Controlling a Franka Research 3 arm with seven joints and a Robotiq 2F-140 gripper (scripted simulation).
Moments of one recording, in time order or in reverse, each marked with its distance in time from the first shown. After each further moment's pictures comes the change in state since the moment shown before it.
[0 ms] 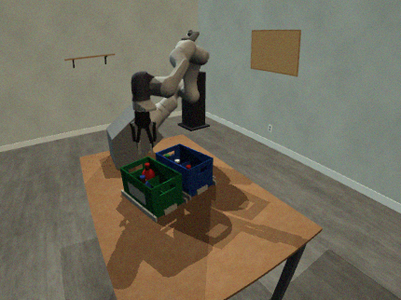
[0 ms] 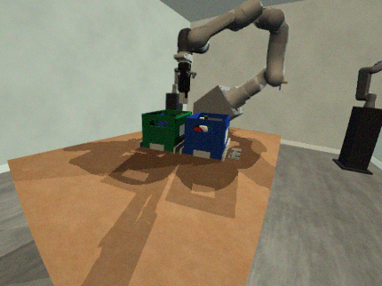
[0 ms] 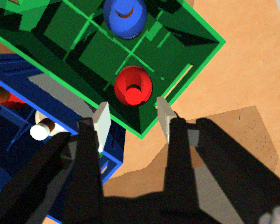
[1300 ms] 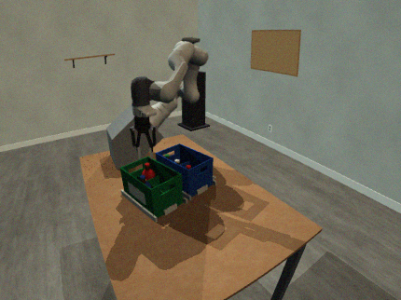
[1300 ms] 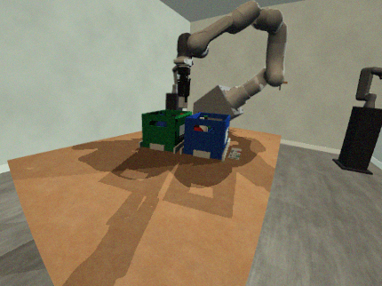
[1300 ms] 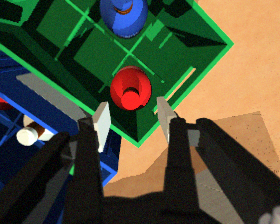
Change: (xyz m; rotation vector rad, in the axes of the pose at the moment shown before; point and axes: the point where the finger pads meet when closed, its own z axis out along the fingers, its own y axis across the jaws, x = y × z) arm 0.000 0.004 0.025 -0.004 -0.002 -0.028
